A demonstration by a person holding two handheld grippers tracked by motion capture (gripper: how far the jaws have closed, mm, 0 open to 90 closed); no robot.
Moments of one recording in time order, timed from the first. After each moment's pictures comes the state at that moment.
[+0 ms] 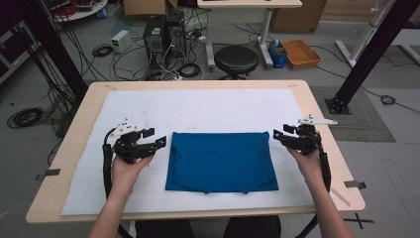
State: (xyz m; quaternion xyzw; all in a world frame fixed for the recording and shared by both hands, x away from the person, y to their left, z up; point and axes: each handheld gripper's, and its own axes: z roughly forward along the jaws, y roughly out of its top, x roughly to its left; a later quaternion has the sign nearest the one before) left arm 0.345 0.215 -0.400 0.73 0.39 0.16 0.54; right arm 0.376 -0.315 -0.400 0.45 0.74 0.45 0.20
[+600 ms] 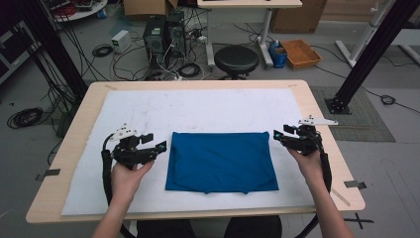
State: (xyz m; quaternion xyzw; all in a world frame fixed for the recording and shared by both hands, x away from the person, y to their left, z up) left arm 0.320 0.208 -0.397 0.72 0.43 0.14 0.52; right arm 0.373 -0.315 -0.399 0.45 0.74 0.45 0.20
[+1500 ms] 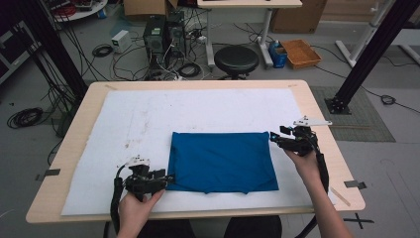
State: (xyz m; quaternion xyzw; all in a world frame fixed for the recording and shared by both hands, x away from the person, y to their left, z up) left arm 0.272 0.181 -0.453 0.72 0.51 0.05 0.46; right arm 0.375 -0.305 -0.402 0.43 0.76 0.44 0.20
